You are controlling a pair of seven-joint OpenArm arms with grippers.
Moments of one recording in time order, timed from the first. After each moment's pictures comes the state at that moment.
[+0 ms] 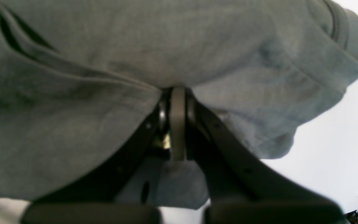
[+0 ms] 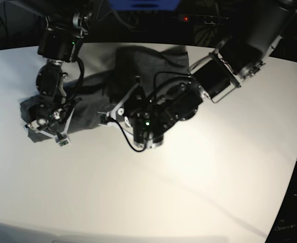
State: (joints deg) left arm -29.5 -3.3 54.2 75.5 -23.7 -39.3 74.9; right arm 8.2 -1.7 19.3 81.7 -24.7 39.5 -66.5
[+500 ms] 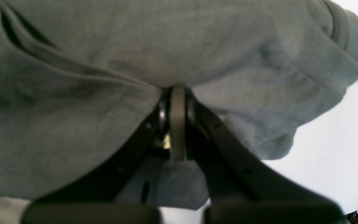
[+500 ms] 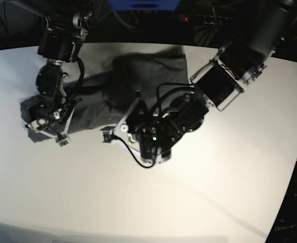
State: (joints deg) left arm -31.6 -3.3 48.7 75.9 -23.7 -39.3 75.1; right arm 8.2 -1.8 19.3 81.7 -24.4 39.5 -66.5
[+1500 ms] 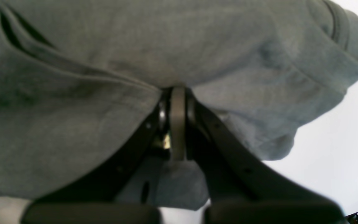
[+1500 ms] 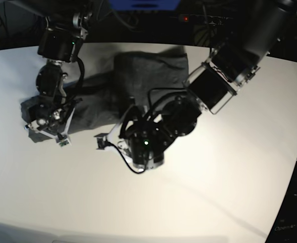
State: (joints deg) left arm -32.5 -0.1 46.9 75.8 -19.2 -39.3 77.3; right arm 8.2 -1.7 19.3 81.7 -24.2 39.5 -66.5
